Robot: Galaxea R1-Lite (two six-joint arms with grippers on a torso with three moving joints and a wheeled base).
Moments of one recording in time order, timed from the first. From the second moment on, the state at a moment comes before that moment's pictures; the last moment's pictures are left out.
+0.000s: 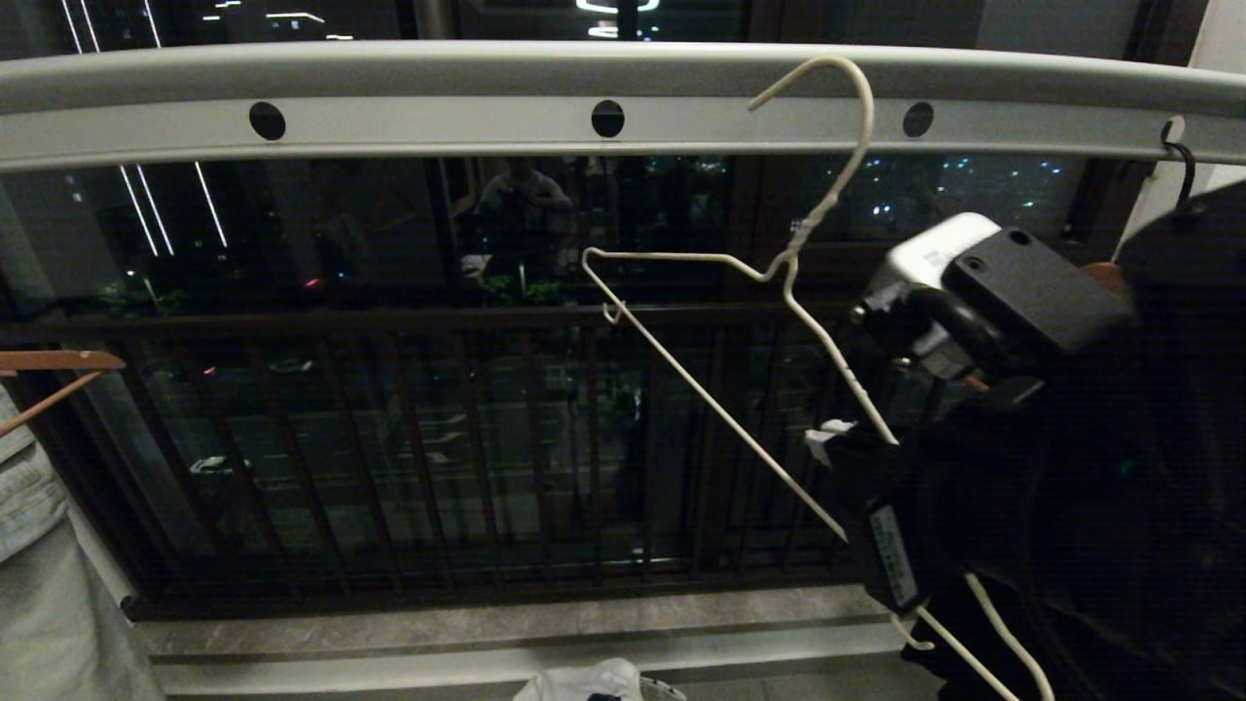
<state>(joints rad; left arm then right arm) 0.00 0.00 0.00 -0.05 0.01 -0.01 1.04 1.43 -1.15 0.22 -0.66 0.08</state>
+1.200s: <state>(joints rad) 0.00 0.00 0.00 -0.05 0.01 -0.01 0.64 1.23 -0.92 0.21 0.20 -0.28</state>
